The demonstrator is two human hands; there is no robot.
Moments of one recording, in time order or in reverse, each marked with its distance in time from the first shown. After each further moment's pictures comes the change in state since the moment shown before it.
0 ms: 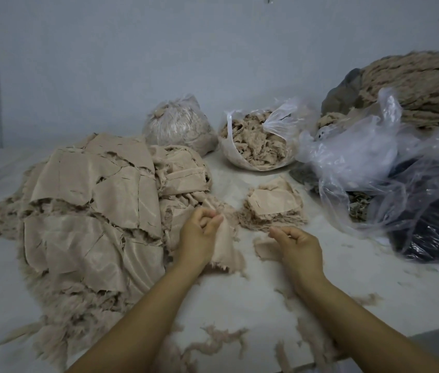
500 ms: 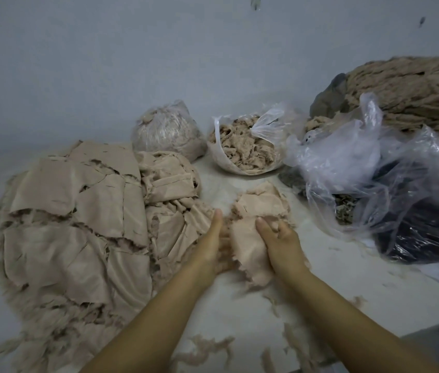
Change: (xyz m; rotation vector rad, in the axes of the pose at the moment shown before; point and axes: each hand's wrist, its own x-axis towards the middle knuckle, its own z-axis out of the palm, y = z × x) left_hand -0.011 0.025 0.036 -0.405 -0.298 -0.673; right_hand 0.010 -0.012 0.005 0.122 -0.074 -0.045
